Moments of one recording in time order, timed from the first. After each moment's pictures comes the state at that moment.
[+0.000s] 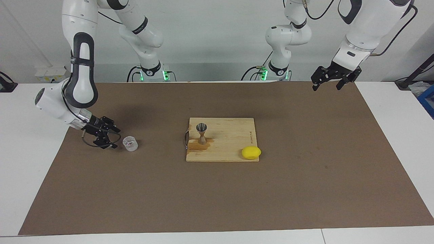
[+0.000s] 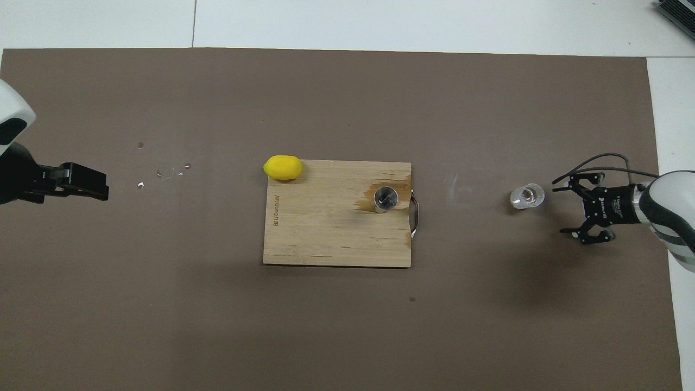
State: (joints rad) left arm -0.03 -0.06 -0.07 -1.65 -0.02 1.54 -0.08; right arm -0.41 0.24 0.08 -2.11 0.53 2.14 0.71
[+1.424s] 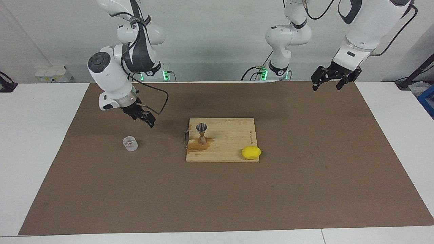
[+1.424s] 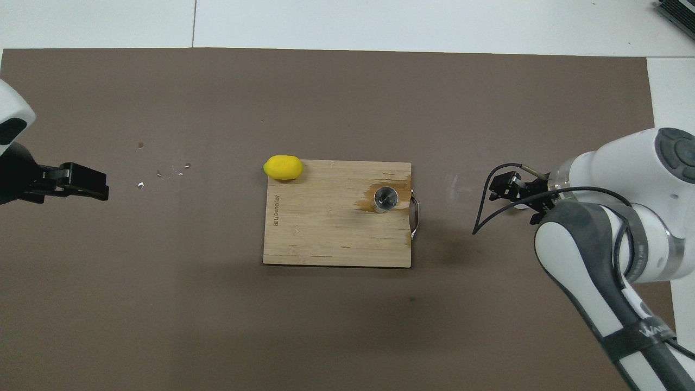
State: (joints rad) left arm -0.03 -0.06 -0.07 -1.65 -0.02 1.54 -0.08; right arm -0.01 -0.01 0.10 -2.04 0.12 1.98 0.52
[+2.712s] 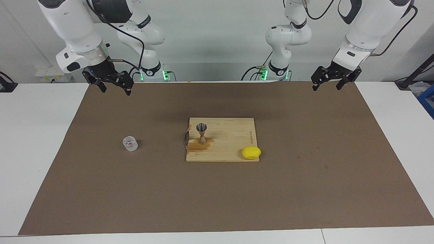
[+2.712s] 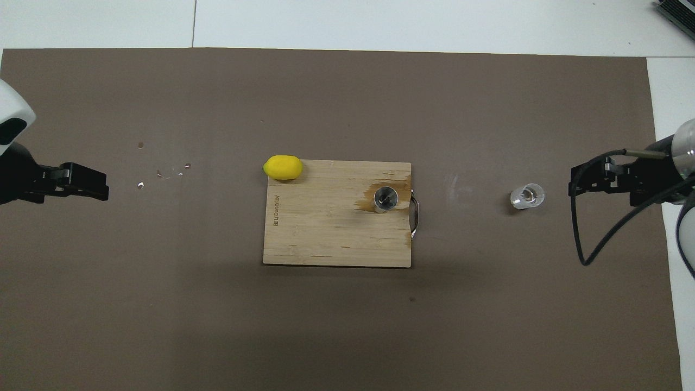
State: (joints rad) left arm -0.03 -0.06 -0.07 -1.65 -0.02 1.54 -0.08; right arm -0.04 -0.03 0.08 -1.64 0.02 1.53 0.20
